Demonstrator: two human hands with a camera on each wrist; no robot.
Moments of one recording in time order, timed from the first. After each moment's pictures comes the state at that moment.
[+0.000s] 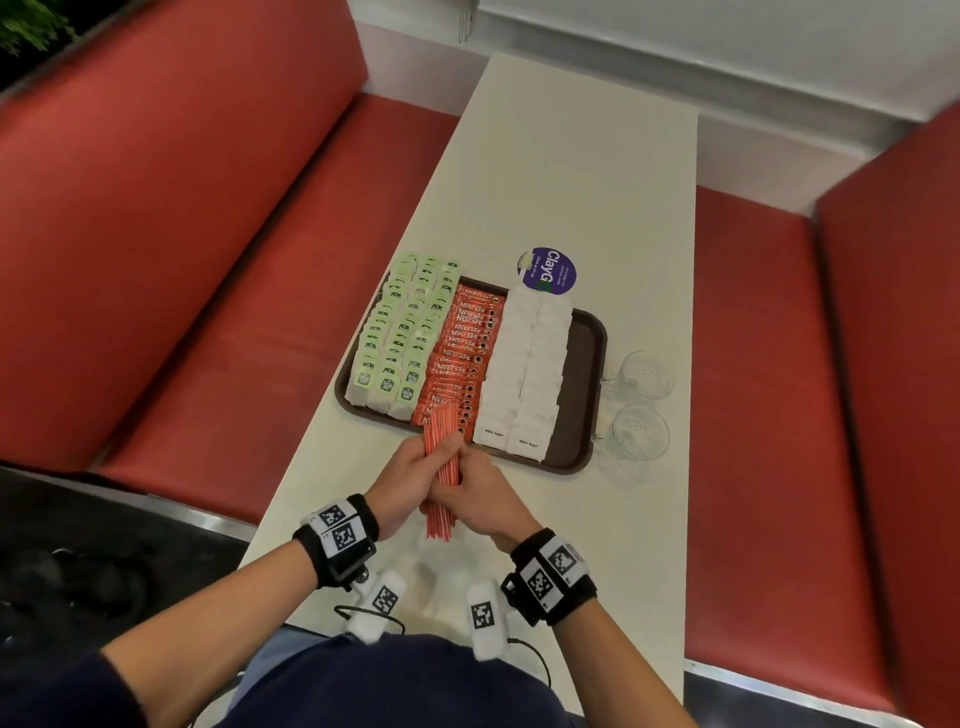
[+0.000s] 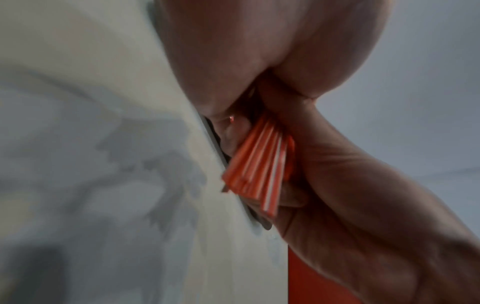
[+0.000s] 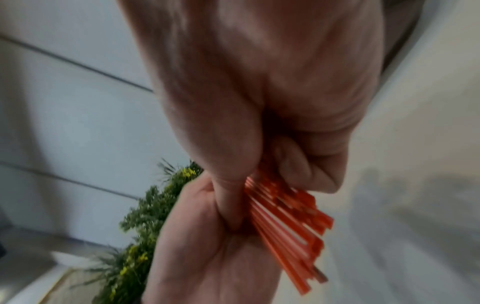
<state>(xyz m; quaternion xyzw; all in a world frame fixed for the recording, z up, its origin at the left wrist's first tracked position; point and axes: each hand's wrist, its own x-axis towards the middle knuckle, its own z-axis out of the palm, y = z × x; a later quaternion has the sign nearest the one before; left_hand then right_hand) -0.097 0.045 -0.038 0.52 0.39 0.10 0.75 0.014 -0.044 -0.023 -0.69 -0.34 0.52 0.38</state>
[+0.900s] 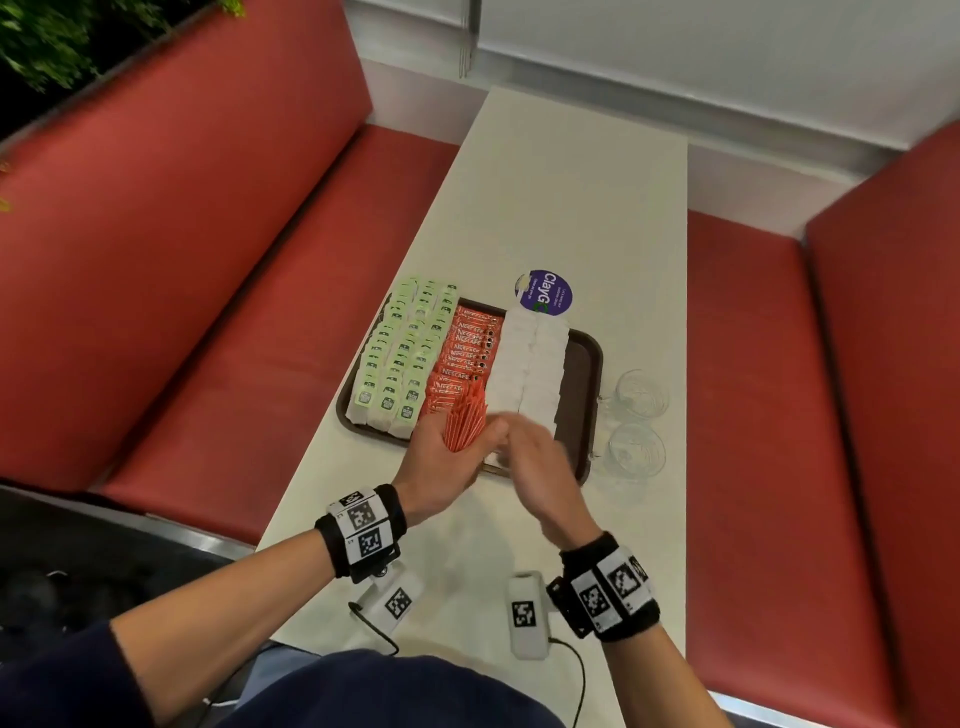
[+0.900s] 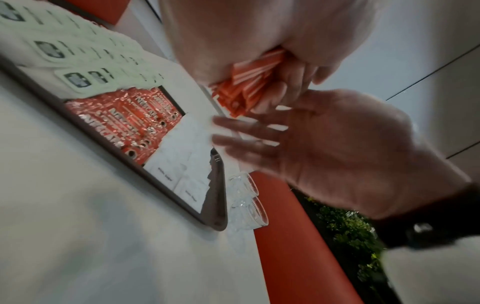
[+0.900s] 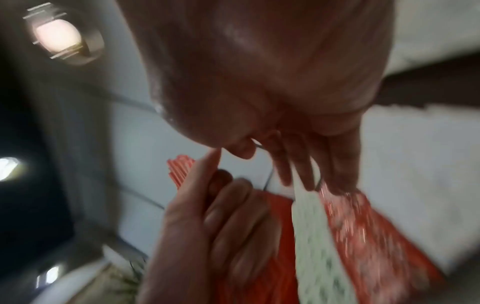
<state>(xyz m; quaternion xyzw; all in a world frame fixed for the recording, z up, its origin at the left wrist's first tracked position) -0.059 0.039 0.030 0.62 0.32 0.21 0.68 0.051 -0.055 0.073 -0.75 -0.25 0.41 0.45</state>
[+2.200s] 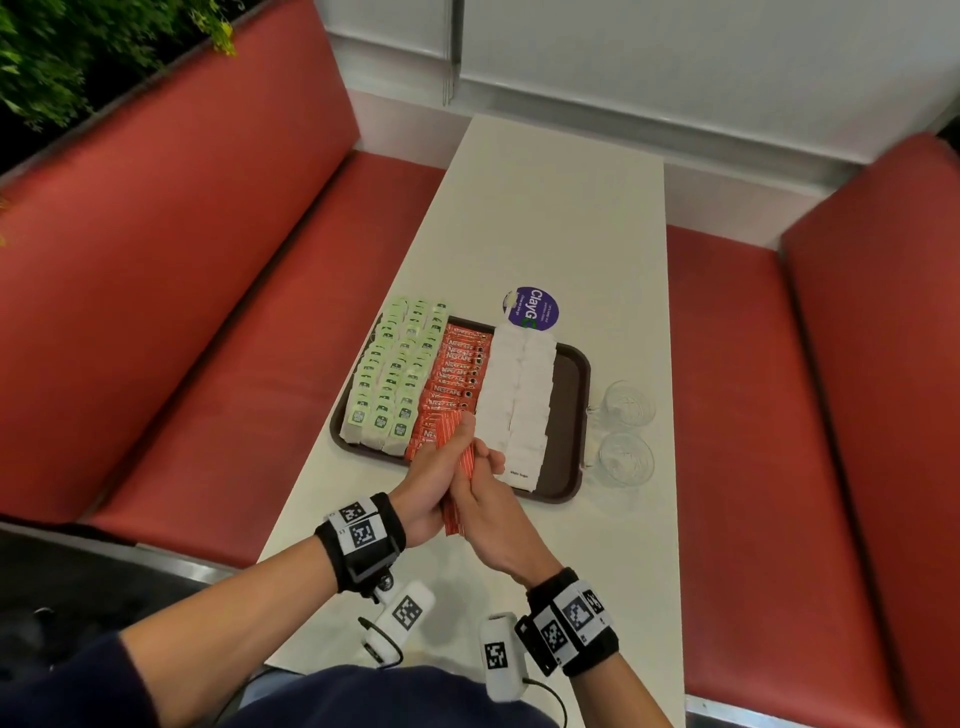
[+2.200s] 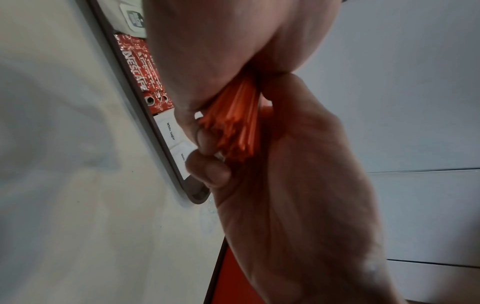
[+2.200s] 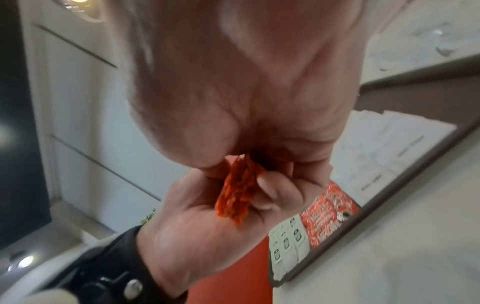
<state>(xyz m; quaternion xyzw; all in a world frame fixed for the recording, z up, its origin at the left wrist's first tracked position) -0.049 0.042 0.030 0.37 0.38 0.11 0.84 0.021 -0.060 0.021 -0.73 -0.39 0.41 0.39</state>
